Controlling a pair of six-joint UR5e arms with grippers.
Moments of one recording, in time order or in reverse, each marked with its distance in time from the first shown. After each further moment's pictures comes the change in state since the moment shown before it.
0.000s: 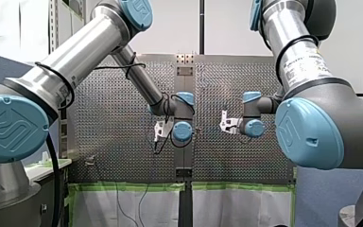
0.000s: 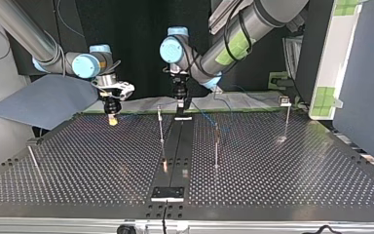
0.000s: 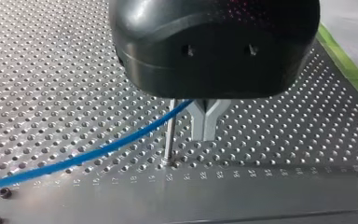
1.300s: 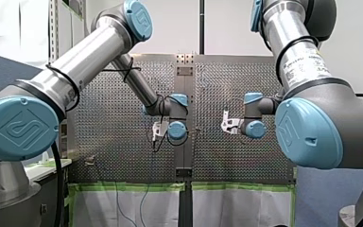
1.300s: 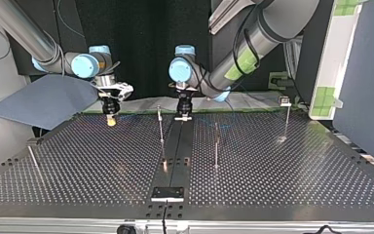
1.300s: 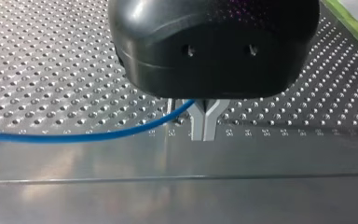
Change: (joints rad) left arm 0.102 -0.049 0.087 -0.028 0.131 -0.013; right arm -0.009 0.008 0.001 -0.029 0.000 0.007
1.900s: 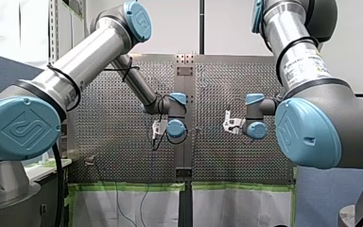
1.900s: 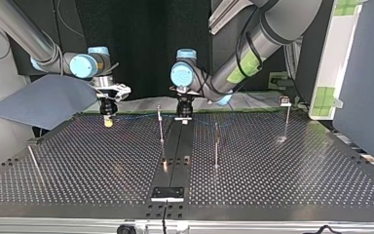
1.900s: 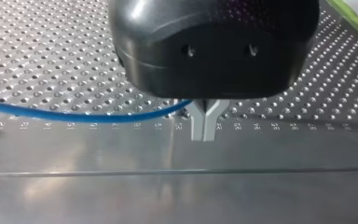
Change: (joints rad) left arm 0.019 -0.001 0.022 -0.022 0.039 0.001; right arm -0.014 0.010 -0.001 -0.032 0.004 0.022
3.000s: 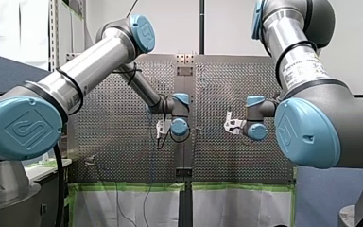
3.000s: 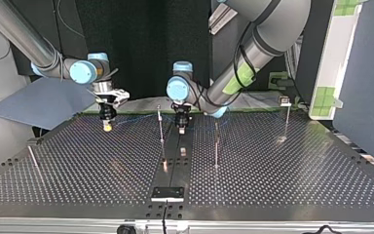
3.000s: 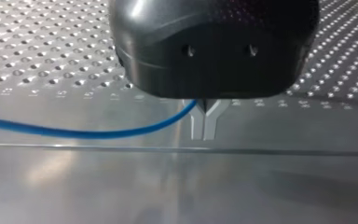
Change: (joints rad) left arm 0.017 -0.086 0.181 -0.099 0.017 -0.031; right arm -0.013 0.046 -0.071 0.010 -0.018 0.023
